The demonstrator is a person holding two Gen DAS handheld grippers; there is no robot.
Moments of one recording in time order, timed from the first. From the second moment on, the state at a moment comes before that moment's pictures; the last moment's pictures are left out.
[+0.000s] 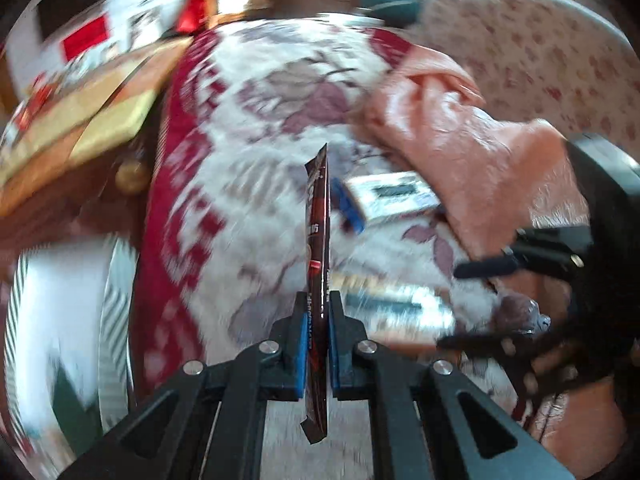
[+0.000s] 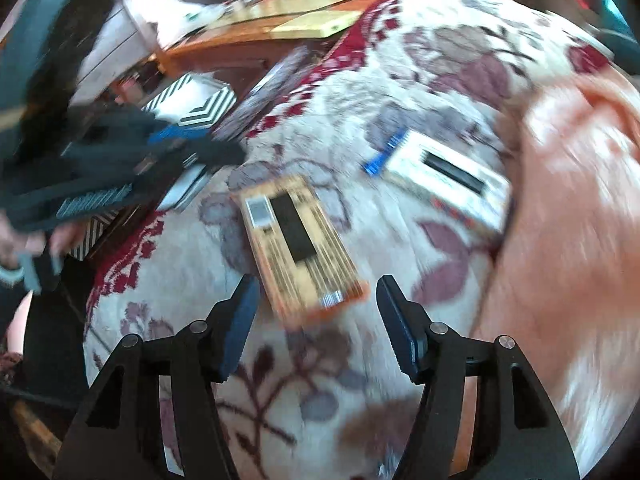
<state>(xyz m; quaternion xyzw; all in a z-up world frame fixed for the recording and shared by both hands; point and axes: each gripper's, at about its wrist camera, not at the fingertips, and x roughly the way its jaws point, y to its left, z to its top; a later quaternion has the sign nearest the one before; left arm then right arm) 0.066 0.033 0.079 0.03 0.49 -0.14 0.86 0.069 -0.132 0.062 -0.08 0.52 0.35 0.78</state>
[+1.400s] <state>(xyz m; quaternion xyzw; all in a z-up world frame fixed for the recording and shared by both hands) -0.042 0.130 0.088 -0.08 0.45 0.03 0.89 0.022 -0.040 0.076 -0.06 0.50 0.36 0.79</state>
